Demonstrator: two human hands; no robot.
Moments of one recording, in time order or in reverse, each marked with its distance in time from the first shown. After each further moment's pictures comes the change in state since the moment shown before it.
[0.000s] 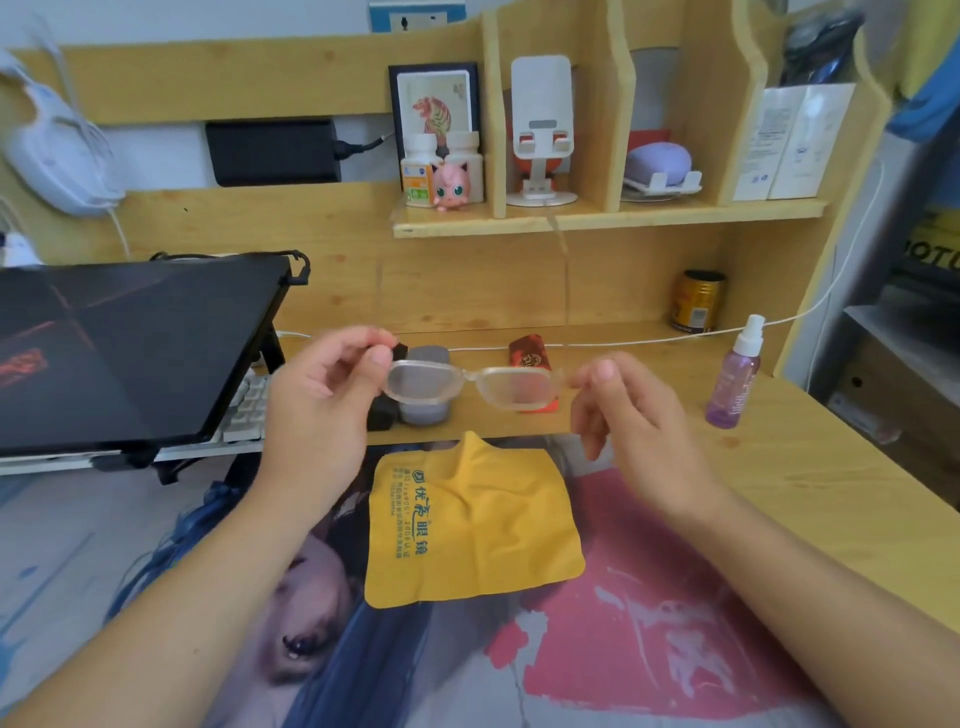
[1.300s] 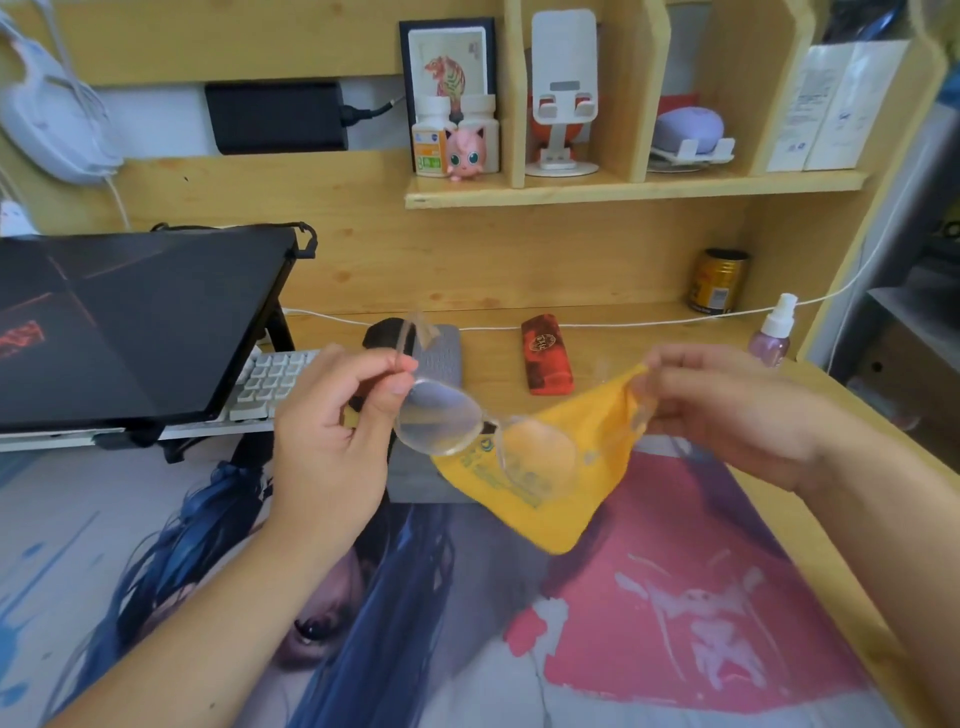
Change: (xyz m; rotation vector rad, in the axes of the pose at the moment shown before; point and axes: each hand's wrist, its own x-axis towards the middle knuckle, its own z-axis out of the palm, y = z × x) left_hand -0.032 -0.018 -0.004 0.096 0.020 0.278; right_hand 0.015 -0.025 -0.044 0.235 -0.299 0.520
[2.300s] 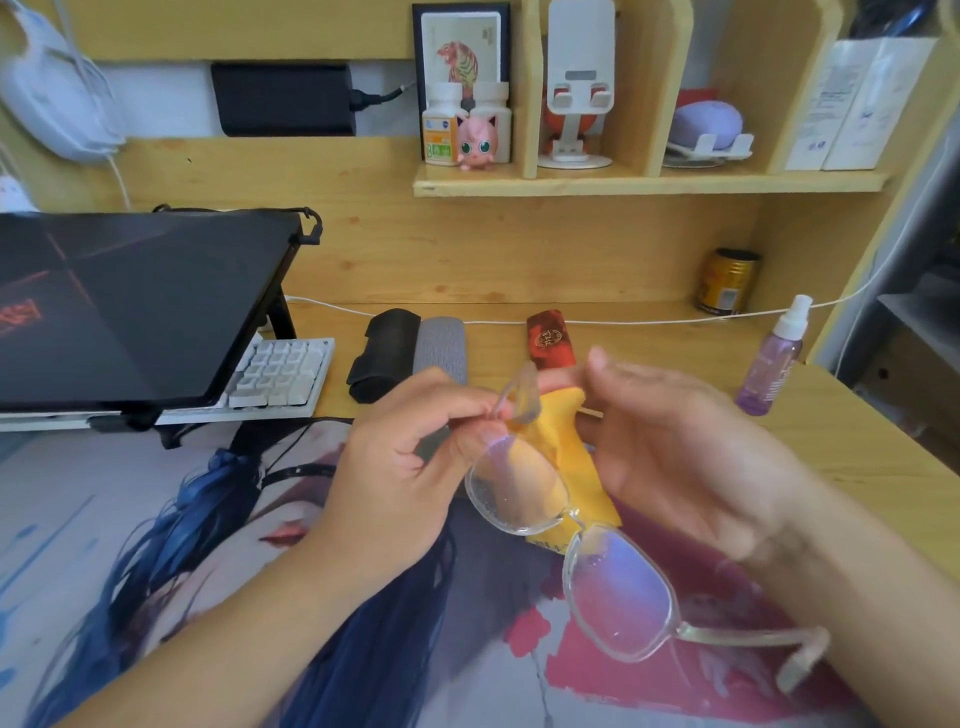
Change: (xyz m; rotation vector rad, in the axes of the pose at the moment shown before) left_hand -0.012 0.026 0.019 -0.199 -0.260 0.040; right_hand -0.018 -0.003 0.065 0.511 -0.299 -0.001
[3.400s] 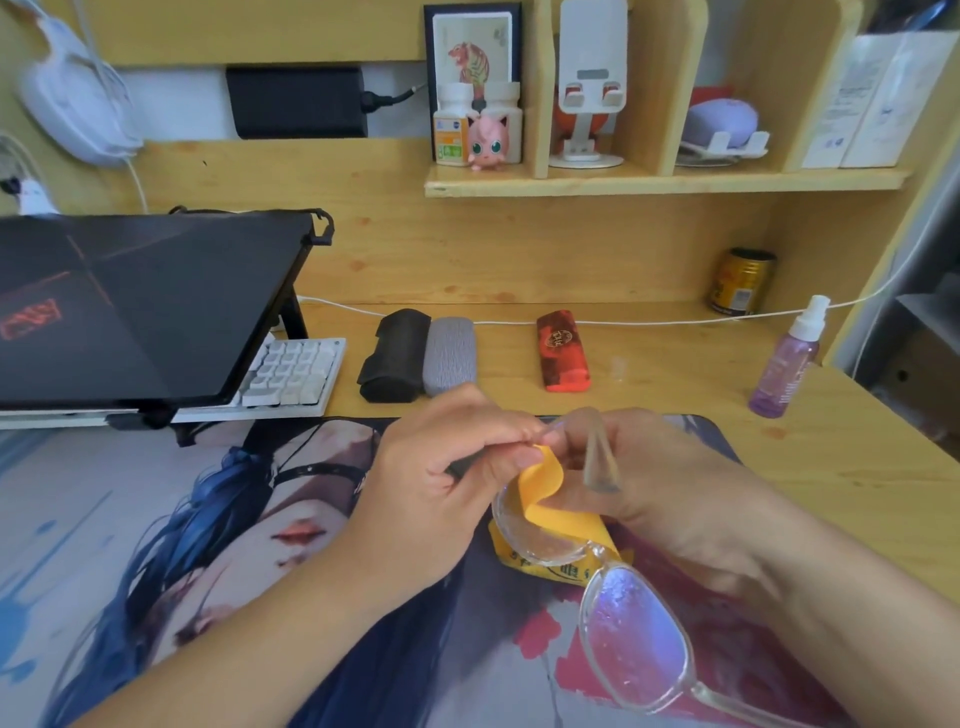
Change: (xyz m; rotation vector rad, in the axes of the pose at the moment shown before) left_hand -0.006 -0.001 0.008 -0.033 -0.052 0.020; right_hand -0.008 0.014 0.015 -0.607 0.132 0.126
